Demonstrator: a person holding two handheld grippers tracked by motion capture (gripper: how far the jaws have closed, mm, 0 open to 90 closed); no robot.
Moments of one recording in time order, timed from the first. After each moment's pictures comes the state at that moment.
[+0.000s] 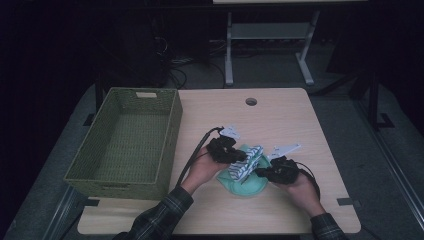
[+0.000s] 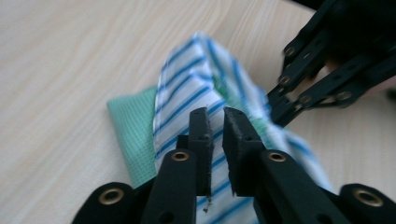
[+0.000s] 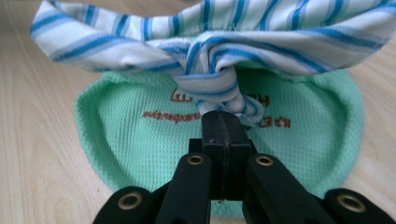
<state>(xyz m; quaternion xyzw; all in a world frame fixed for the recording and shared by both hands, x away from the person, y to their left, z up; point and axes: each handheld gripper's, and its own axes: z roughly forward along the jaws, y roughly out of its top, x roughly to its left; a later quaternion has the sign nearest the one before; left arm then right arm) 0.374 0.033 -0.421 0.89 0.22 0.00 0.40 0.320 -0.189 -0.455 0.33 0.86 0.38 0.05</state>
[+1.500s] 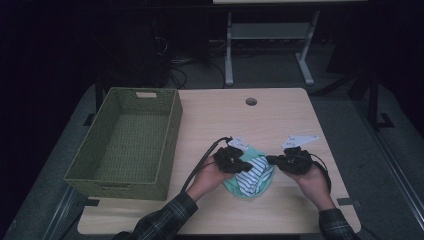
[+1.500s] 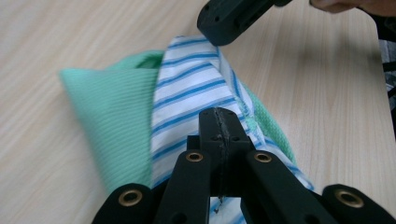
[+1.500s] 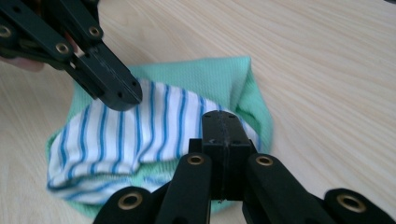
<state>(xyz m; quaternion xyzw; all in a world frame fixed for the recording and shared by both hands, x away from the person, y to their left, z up) 0.351 0.024 -0.425 0.90 0.19 -0.01 0.40 0.330 -0.218 -0.427 0.35 0.84 0.40 0.10</state>
